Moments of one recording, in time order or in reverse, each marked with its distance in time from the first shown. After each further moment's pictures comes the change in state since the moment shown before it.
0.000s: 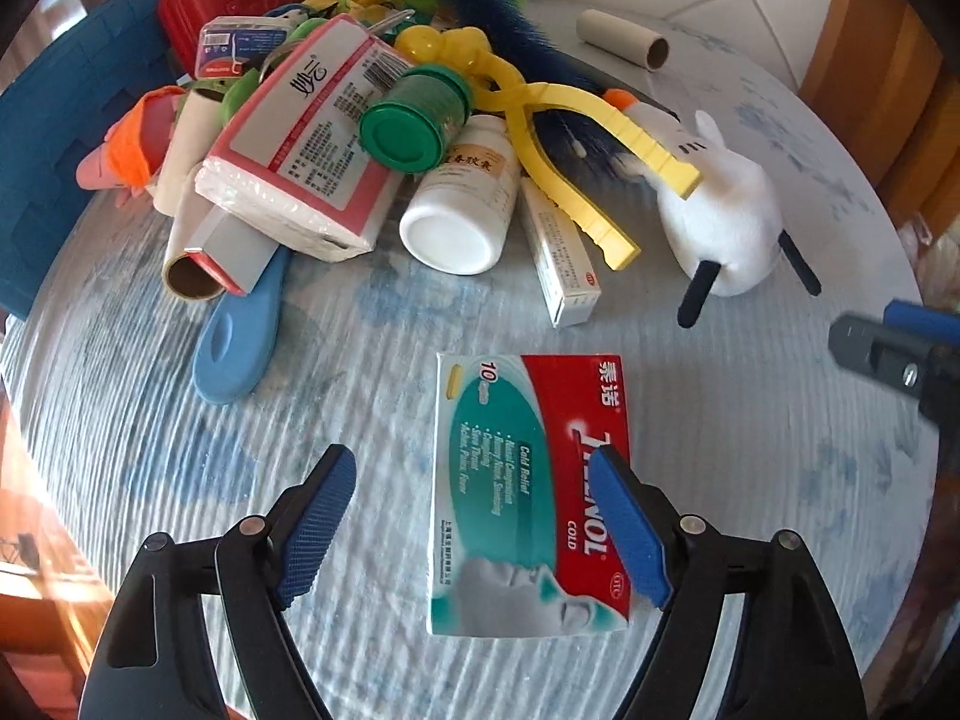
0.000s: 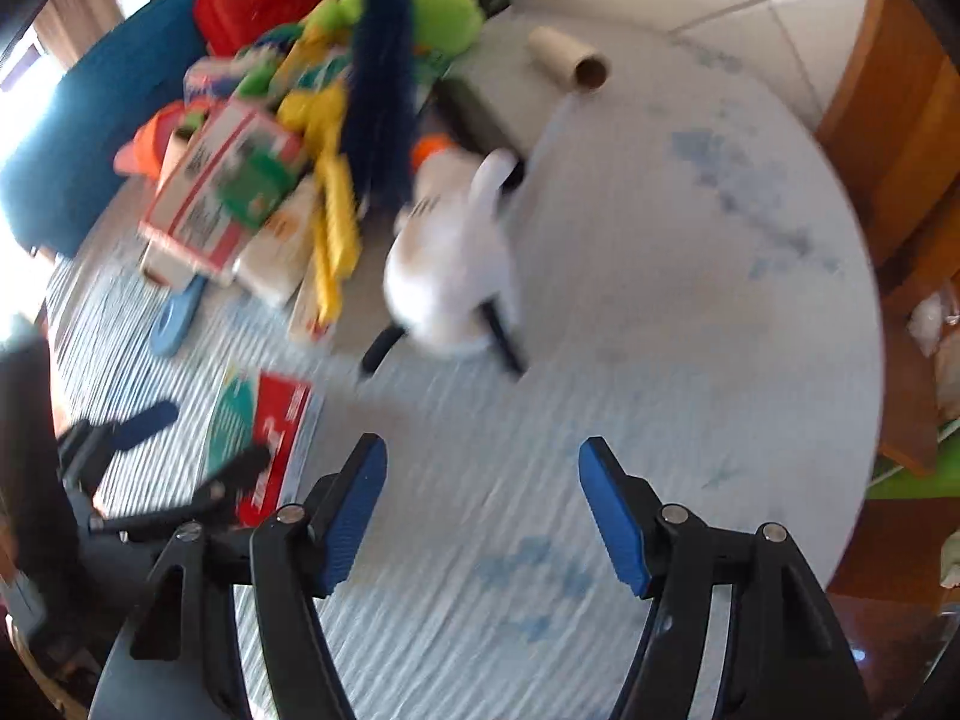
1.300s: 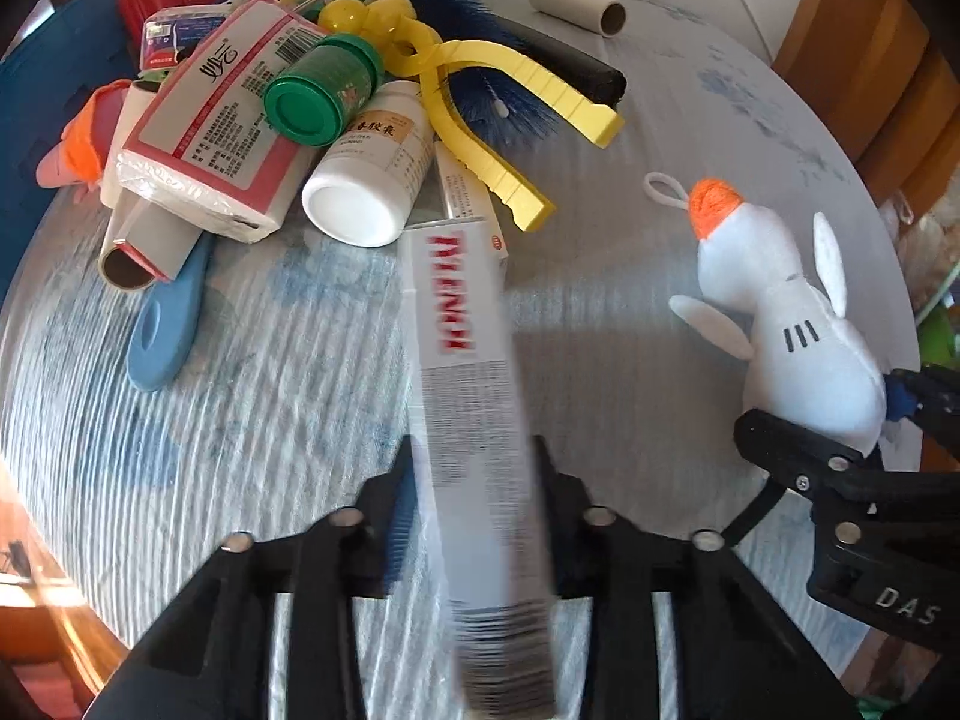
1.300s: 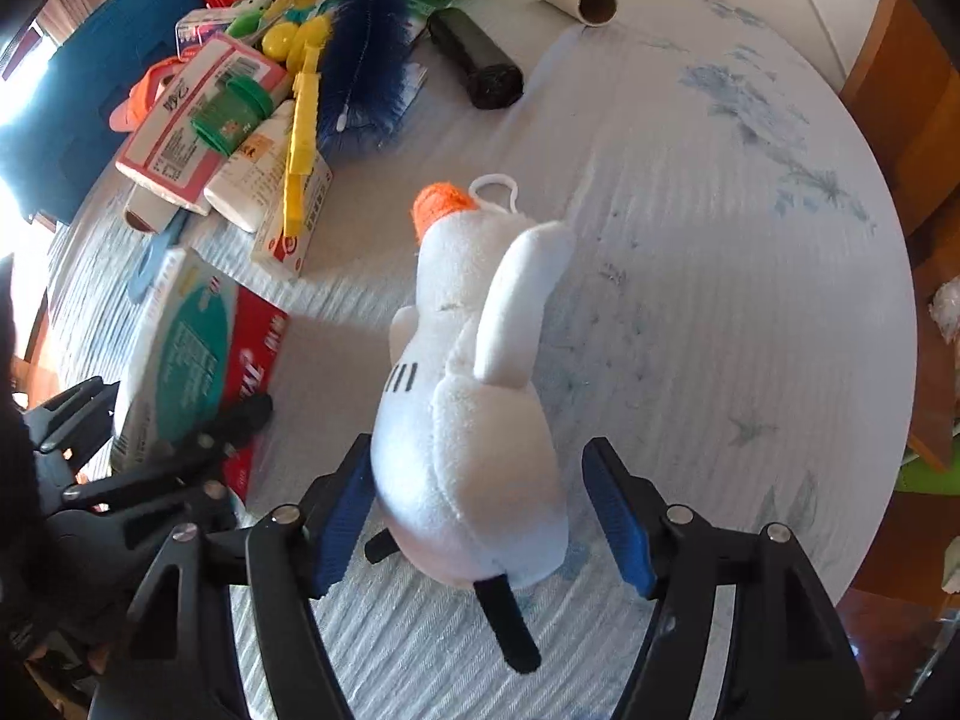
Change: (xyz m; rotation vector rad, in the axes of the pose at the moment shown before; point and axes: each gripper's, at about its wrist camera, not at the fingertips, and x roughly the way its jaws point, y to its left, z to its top) left arm 0.018 -0.034 0.009 0.005 0.064 -0.043; right arm 0.032 -0.008 -0.027 -0.037 0.115 0.047
